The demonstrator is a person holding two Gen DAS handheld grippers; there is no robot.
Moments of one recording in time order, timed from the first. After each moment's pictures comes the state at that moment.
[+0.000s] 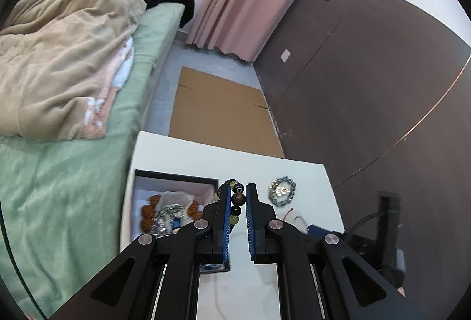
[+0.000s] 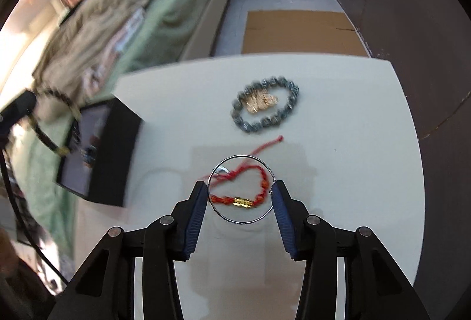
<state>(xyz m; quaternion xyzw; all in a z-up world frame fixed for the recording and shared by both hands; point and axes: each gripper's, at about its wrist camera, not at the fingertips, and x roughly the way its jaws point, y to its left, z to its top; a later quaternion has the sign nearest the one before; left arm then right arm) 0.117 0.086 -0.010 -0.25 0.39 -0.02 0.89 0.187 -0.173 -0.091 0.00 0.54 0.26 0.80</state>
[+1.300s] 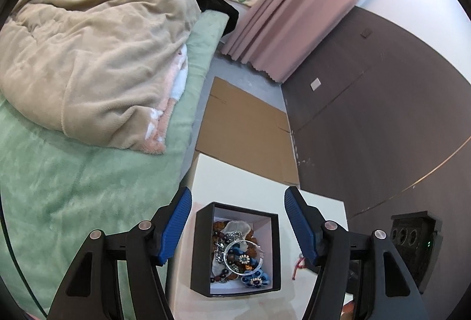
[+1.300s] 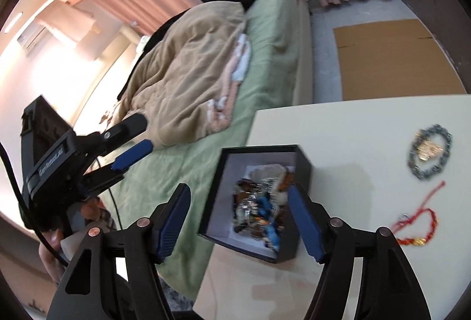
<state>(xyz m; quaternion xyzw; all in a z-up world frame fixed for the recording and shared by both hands) 0.109 0.176 -0.010 -0.31 0.37 0.05 0.87 0.175 -0.071 -0.058 0.12 0.50 0.41 0.75</state>
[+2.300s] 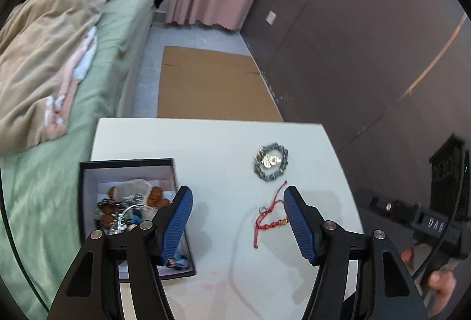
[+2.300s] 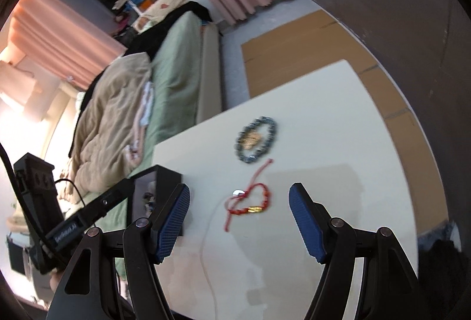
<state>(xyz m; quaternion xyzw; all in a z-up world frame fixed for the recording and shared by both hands) 0.159 0.018 -0.039 -0.16 0.46 -0.06 0.87 0.200 -0.246 -0.061 0.18 0.52 0.24 0.80</state>
